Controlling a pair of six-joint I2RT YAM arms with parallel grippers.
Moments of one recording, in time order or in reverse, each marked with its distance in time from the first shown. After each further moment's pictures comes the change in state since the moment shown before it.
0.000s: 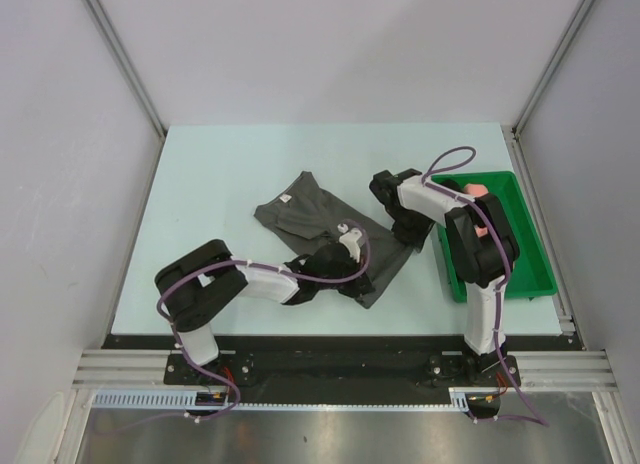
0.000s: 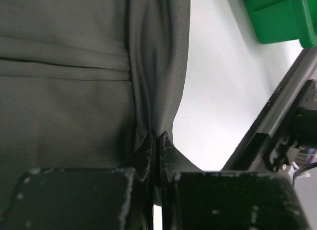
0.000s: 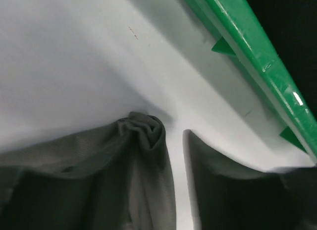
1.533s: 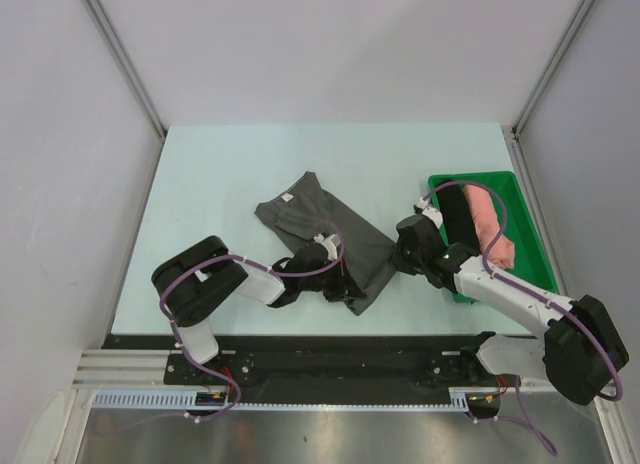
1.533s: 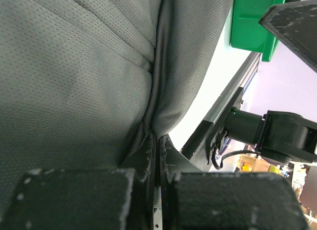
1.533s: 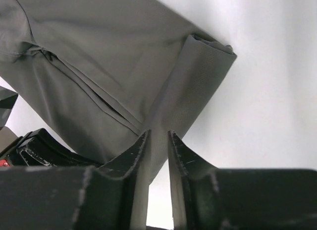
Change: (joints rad) left arm 0.124 0.006 -0.165 0.183 0.242 -0.419; right arm 0.172 -0.836 -0.759 0.710 -0.274 -0.343
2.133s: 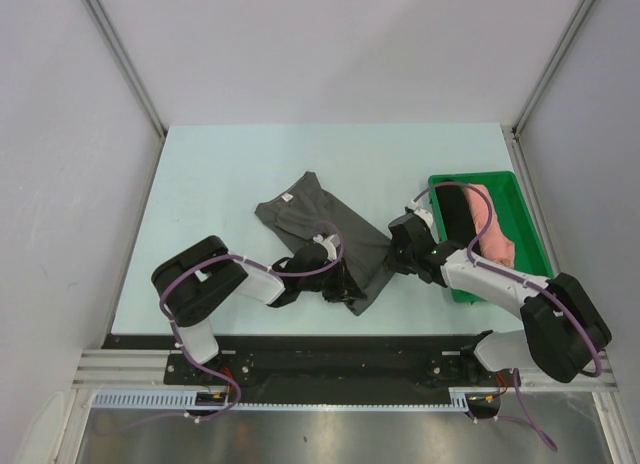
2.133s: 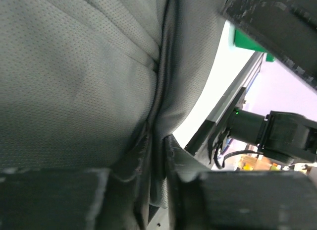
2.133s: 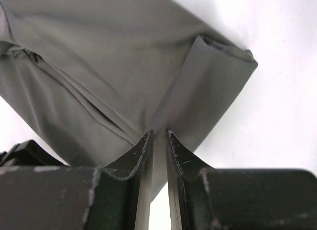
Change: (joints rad) left arm 0.003 0.000 0.000 -0.013 0.001 0.005; right arm -0.005 0.140 -0.001 0.096 -0.037 0.001
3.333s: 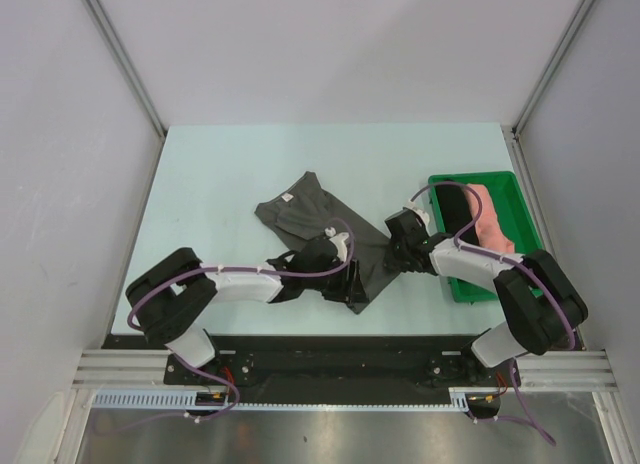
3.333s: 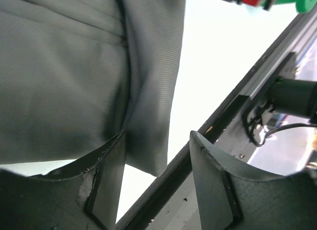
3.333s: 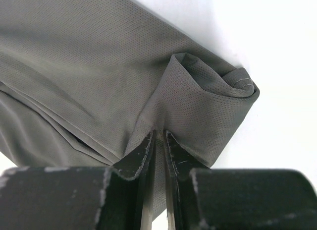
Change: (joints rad) left arm -0.066 -0.170 0.102 -0.382 -0.086 0.307; right arm -0.061 0.170 0.041 0.039 -0.041 -0.002
